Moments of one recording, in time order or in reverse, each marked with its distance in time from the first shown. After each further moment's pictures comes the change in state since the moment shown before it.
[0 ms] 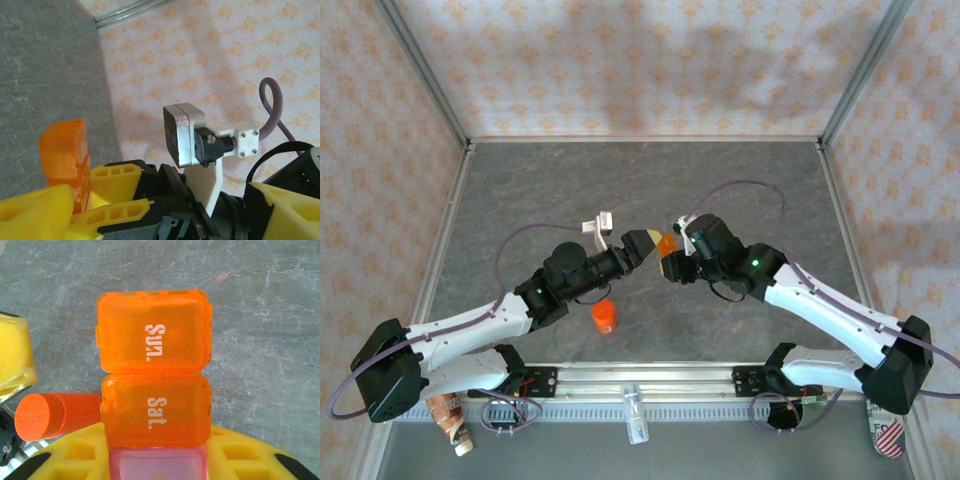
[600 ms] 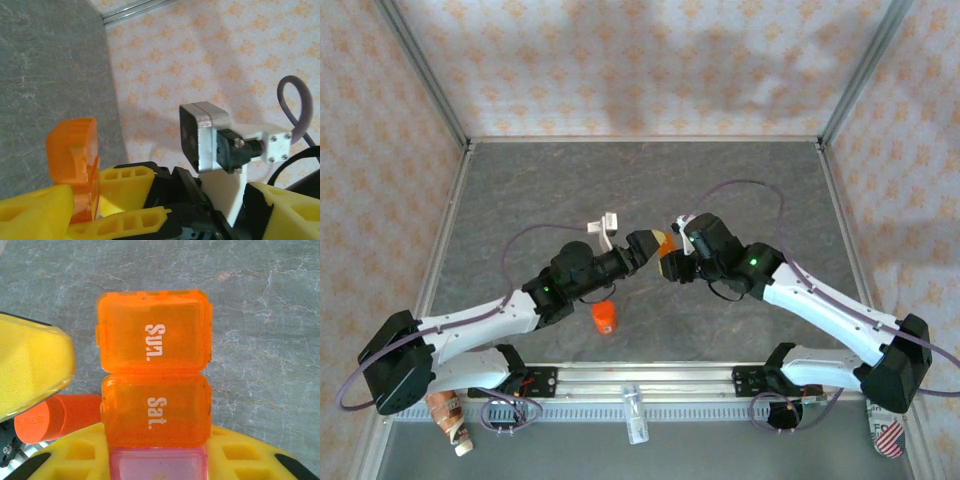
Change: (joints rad) left arm 0.000 0.068 0.000 0.041 0.001 -0.010; right arm 0.000 0.006 0.001 0.010 0.000 0.000
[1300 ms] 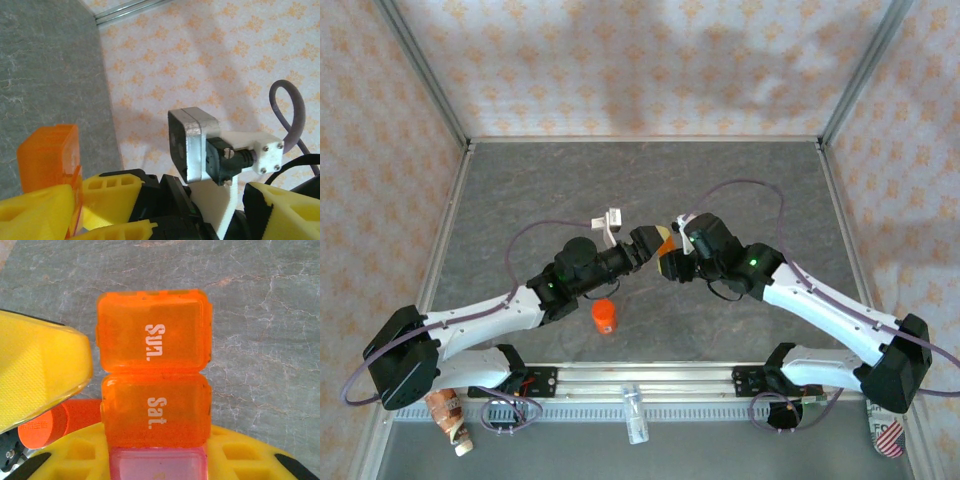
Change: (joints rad) left arm 0.000 0.035 0.039 0.019 0.005 -0.005; right arm 0.000 0.000 -0.009 0.022 0.001 0.008
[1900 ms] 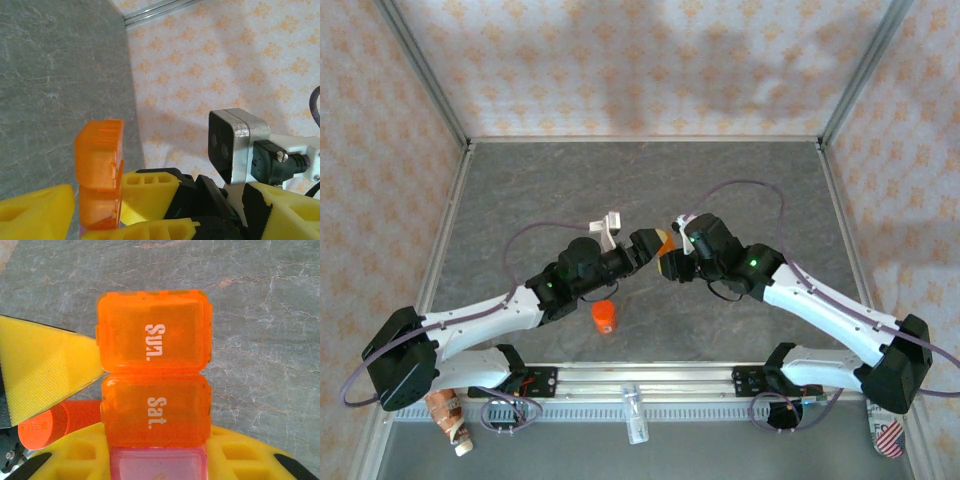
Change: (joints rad) left arm 0.000 -0.007 0.008 -0.113 -0.037 0.010; right arm 0.000 -0.004 -0.005 0.010 0.001 0.000
